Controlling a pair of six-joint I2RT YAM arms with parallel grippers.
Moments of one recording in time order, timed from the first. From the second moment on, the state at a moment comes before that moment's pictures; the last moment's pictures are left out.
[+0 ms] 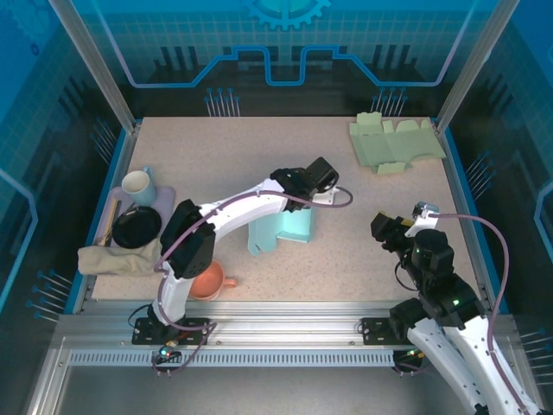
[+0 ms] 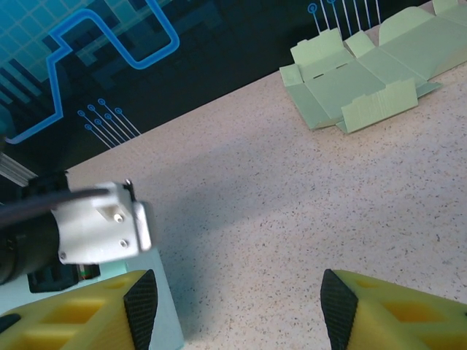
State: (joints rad) left arm -0.84 2.06 1.77 -0.79 -0.54 0.91; right arm 0.39 0.35 0.60 -0.60 0.23 0.60
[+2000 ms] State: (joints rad) left arm -0.90 1.38 0.85 -0.13 -0.34 -0.42; right arm 0.40 0.45 0.60 -0.52 0.02 0.51
